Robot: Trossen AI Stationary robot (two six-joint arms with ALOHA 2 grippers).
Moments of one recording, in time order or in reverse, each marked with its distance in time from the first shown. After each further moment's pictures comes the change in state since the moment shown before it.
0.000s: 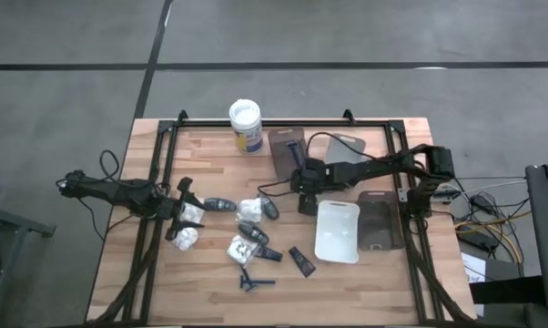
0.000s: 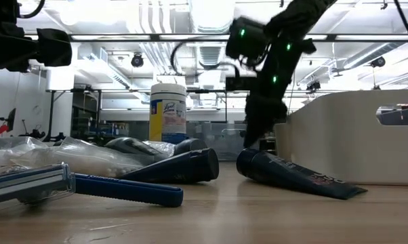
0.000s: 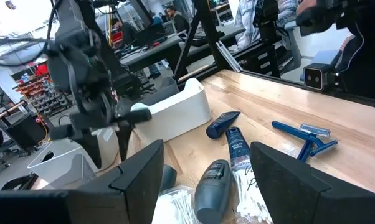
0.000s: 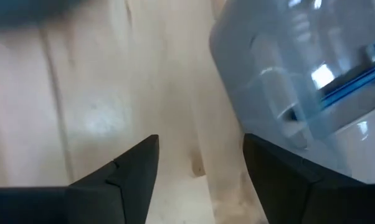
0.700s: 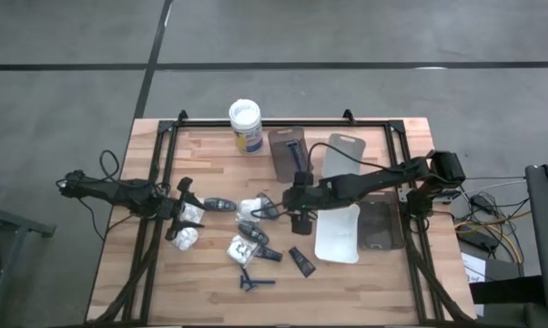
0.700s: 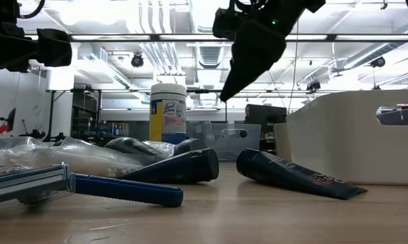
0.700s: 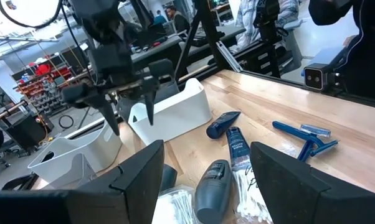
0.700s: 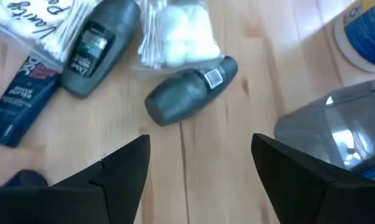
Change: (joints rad) left arm 0.000 0.000 0.000 0.000 0.000 0.000; right arm 0.196 -0.029 0.145 -0.013 -0.013 0.049
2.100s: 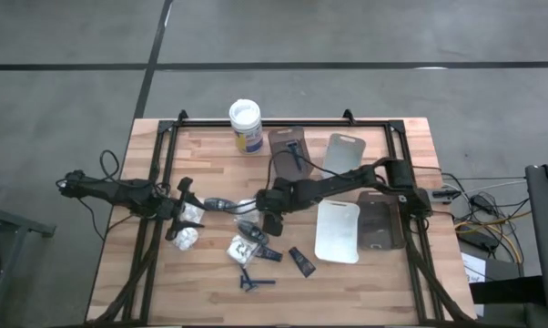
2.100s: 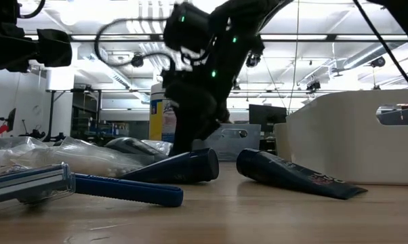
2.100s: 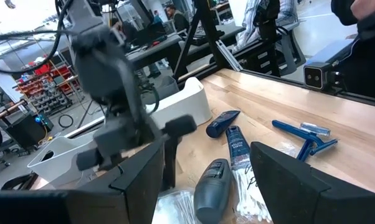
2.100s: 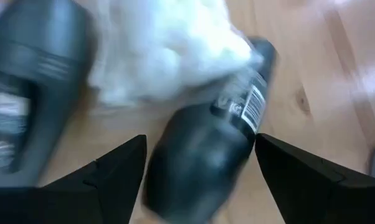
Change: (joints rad) left arm 0.000 0.005 0.000 -0.003 0.000 0.000; right arm -0.068 0.420 0.322 -0.040 -0.067 0.186
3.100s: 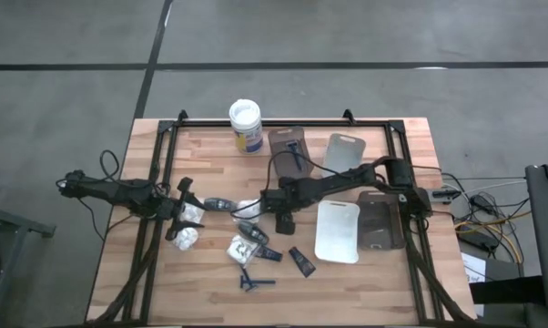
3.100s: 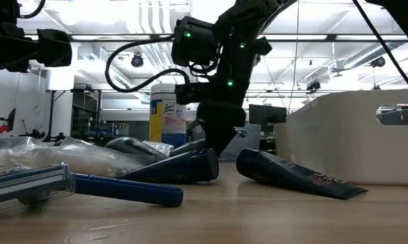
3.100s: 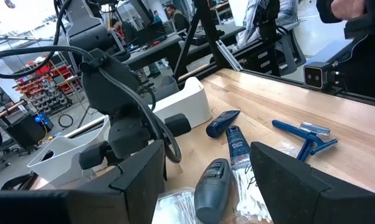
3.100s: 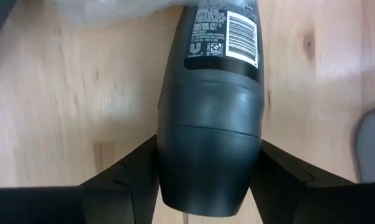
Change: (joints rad) left arm 0.000 0.000 0.000 -0.001 0.000 0.000; right arm -0.007 -0.013 -0.024 -0.187 -0.024 -0.182
